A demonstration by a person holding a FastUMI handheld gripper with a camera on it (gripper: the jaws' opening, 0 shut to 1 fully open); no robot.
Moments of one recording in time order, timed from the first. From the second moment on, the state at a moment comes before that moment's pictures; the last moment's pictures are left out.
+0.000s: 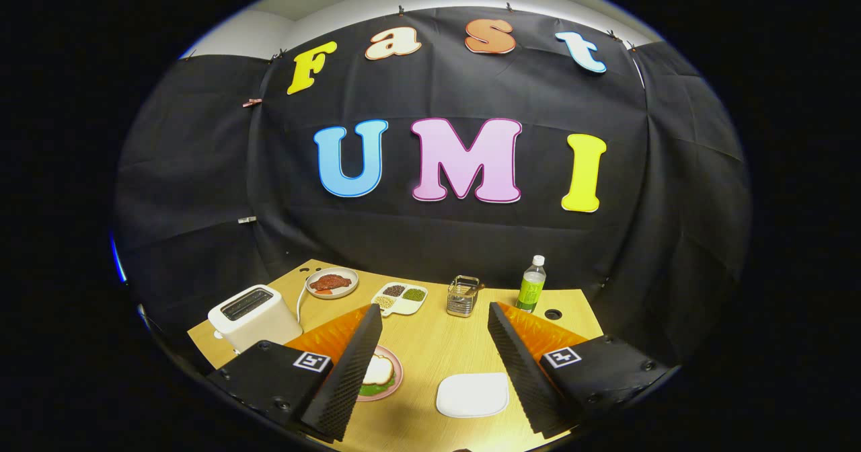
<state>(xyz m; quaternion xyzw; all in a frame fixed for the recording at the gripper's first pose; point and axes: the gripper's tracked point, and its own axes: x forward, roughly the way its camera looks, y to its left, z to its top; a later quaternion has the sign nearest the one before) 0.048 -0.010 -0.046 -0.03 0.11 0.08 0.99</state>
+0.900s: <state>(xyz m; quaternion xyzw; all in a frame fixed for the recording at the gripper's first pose) 0.053 -0.023 -0.056 -0.02 0.12 0.07 0.99</state>
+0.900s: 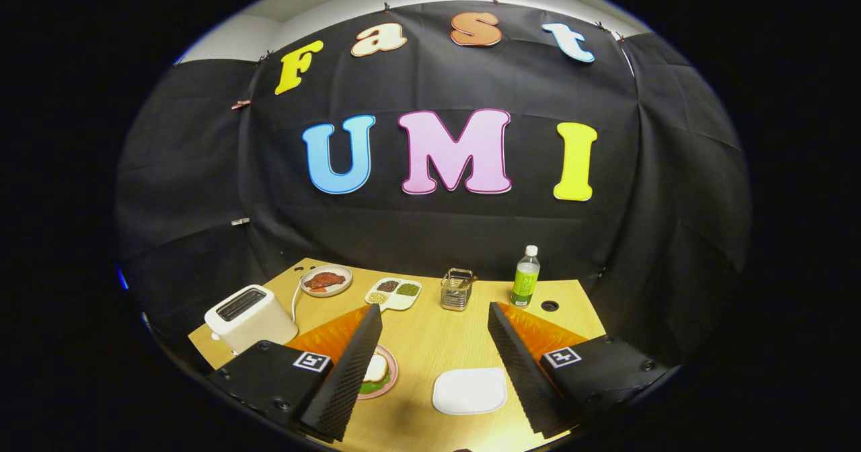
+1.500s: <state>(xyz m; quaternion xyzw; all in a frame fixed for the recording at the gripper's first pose) 0.053 -0.020 -0.057 -0.01 0.13 0.08 0.99</state>
